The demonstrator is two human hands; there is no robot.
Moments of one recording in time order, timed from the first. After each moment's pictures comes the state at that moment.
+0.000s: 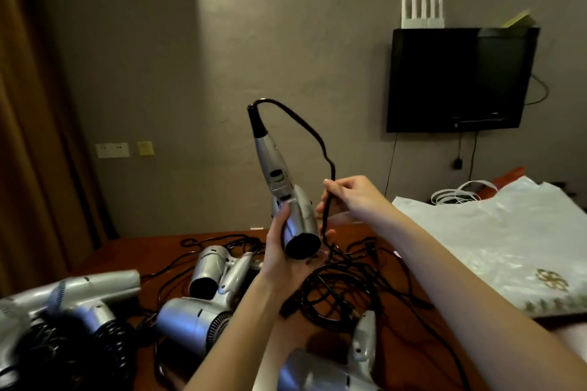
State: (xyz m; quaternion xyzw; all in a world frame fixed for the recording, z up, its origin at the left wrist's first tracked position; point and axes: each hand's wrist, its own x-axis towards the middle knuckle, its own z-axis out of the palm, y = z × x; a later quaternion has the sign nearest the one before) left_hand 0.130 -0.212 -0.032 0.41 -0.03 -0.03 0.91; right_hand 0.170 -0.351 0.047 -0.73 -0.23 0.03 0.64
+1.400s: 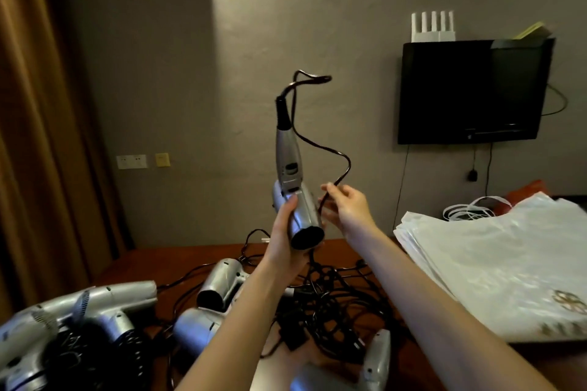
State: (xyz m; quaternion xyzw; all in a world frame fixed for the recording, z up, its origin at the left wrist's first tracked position) left_hand 0.134 -0.200 0.011 0.50 -0.06 0.06 0.86; right_hand 0.185 -0.305 0.044 -0.58 -0.13 -0.02 0.81
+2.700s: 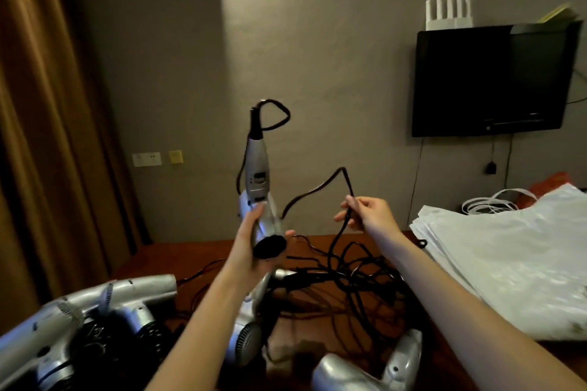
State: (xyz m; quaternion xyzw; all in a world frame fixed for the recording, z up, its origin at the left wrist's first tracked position) left_hand 0.108 -0.132 -0.001 0.47 0.08 0.07 0.88; right_hand 0.207 -0.326 0.012 -0.70 -0.17 -0.03 0.69
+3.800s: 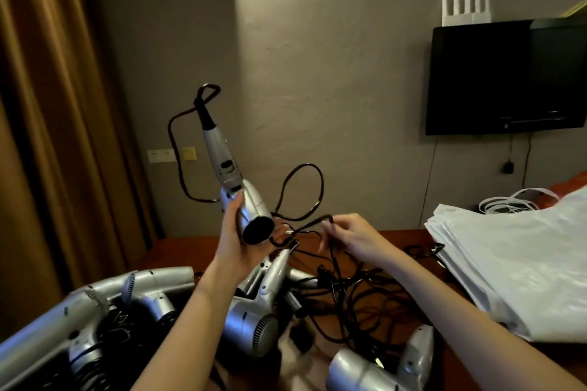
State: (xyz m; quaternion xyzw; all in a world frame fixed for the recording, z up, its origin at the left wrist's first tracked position) left_hand 0.104 -0.089 -0.006 0.44 0.03 0.15 0.88; right_hand 0.177 -0.298 0.000 -0.77 -0.39 0.02 0.50
